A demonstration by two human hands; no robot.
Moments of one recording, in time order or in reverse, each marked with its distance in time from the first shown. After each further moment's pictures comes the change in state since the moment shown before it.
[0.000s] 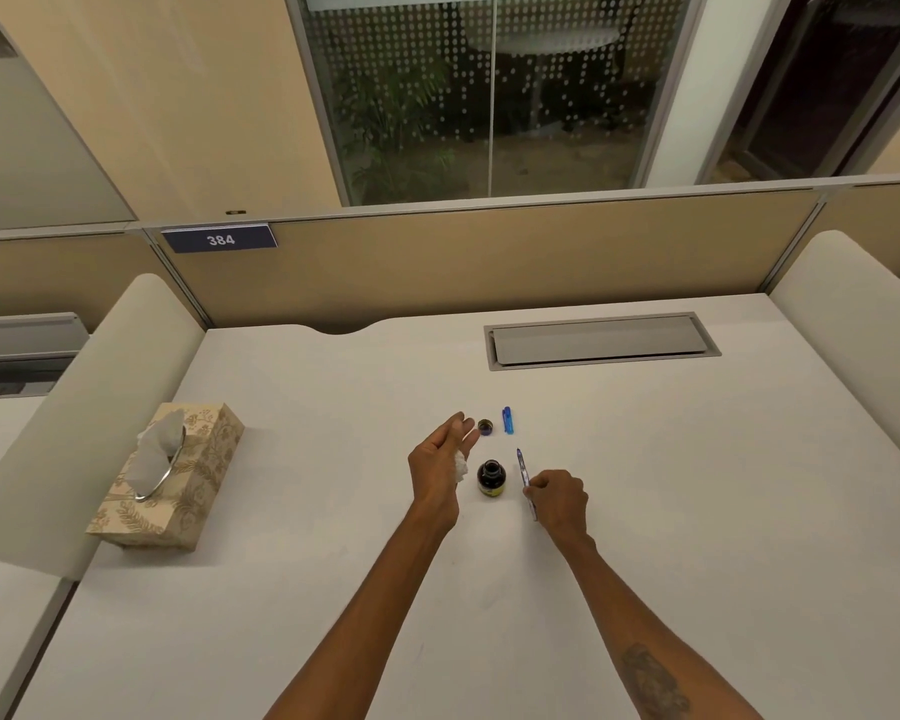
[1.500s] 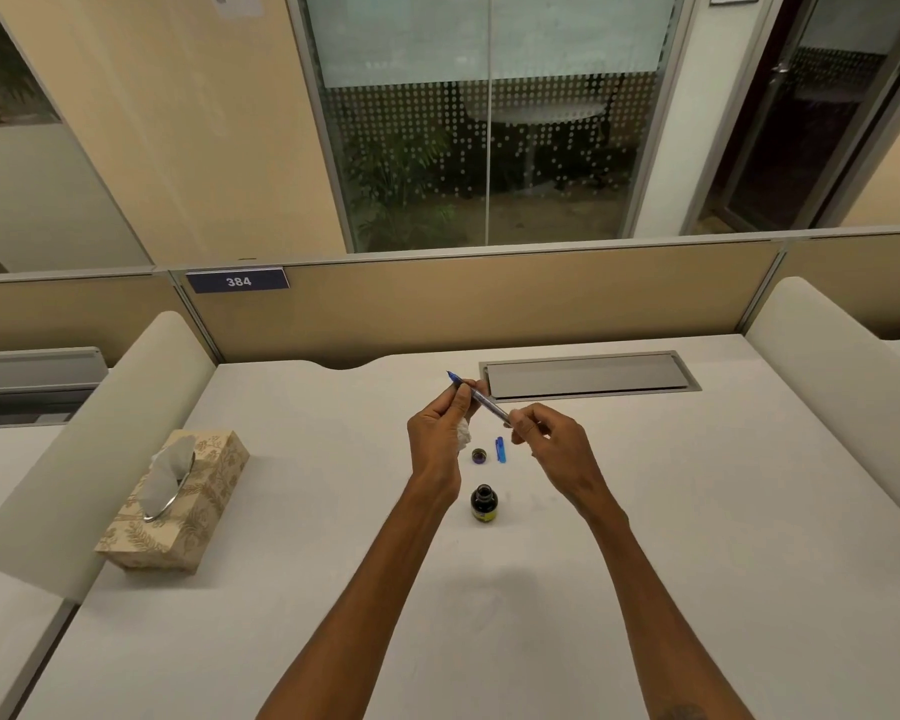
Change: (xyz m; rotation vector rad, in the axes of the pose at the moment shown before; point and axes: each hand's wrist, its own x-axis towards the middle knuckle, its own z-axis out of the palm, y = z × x) left_hand -0.045 0.073 0.048 -0.041 -0.105 0.278; right_hand -0.052 -0.092 -0.111 0.344 0.021 -0.639
